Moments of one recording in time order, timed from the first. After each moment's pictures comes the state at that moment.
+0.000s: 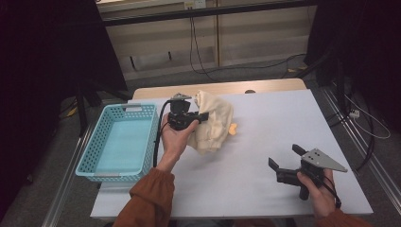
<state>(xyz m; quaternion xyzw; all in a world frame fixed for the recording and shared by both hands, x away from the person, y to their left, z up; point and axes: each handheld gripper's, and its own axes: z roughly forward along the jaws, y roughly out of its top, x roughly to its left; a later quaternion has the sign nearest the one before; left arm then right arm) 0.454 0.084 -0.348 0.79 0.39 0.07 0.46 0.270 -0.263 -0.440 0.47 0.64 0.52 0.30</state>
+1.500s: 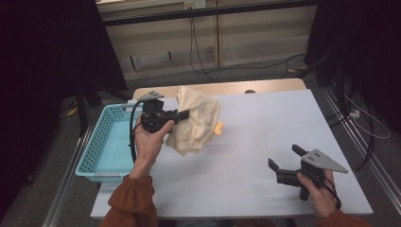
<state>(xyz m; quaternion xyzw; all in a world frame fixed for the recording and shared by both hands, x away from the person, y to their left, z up) 0.431 0.147 -0.309 0.78 0.38 0.08 0.50 0.268 -0.262 -0.438 0.47 0.65 0.52 0.30</state>
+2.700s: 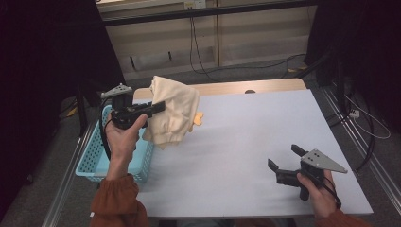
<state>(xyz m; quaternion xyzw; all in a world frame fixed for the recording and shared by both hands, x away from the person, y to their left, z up) 0.422 0.204 -0.274 0.74 0.39 0.11 0.53 0.268 -0.262 -0.438 0.46 0.65 0.52 0.30</state>
